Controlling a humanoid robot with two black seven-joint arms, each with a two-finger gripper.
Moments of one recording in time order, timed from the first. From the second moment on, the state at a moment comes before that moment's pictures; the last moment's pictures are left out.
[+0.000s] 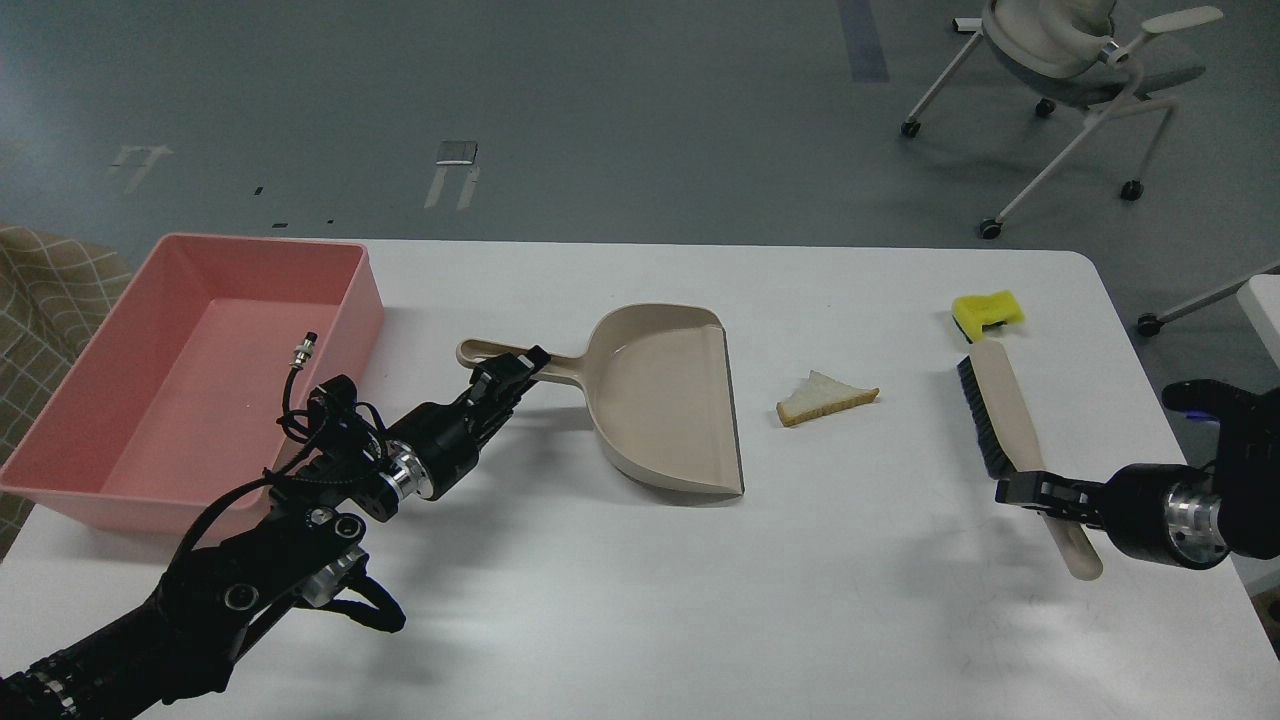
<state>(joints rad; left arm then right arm) -0.35 0.34 -0.72 -1.06 1.05 -0.02 -0.35 0.47 -0.92 0.60 1.49 -1.25 0.48 -0.25</state>
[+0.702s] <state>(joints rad) -0.35 0.34 -0.72 -1.06 1.05 -0.02 -0.35 0.47 -0.97 0.65 1.52 -1.24 0.48 -0.29</state>
